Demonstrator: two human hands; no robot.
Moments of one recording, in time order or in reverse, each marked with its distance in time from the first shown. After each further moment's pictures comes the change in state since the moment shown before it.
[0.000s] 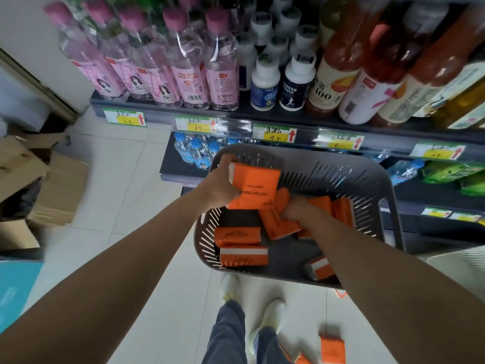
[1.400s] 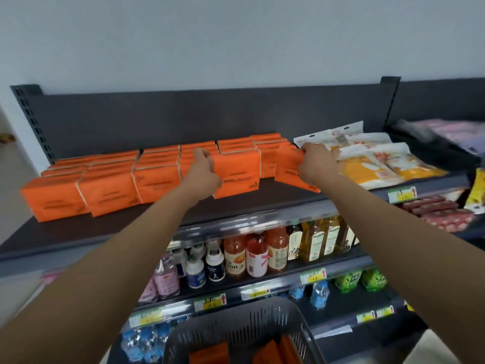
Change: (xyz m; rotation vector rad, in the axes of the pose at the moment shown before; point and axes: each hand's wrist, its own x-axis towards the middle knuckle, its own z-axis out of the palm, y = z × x) left_hand -0.078 0.327 -0.148 -0.087 0.437 0.731; right_hand -0.312 0.022 -0.324 0.235 1.330 0.094
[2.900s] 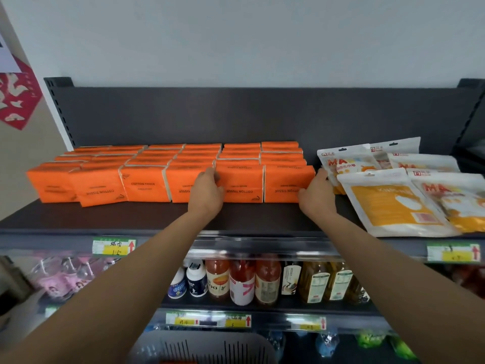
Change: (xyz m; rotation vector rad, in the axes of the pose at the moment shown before) left_hand 0.044 -0.004 0.096 0.277 0.333 -0.141; right_hand 0.096 0.059 0.078 0.474 -0.121 -0.094
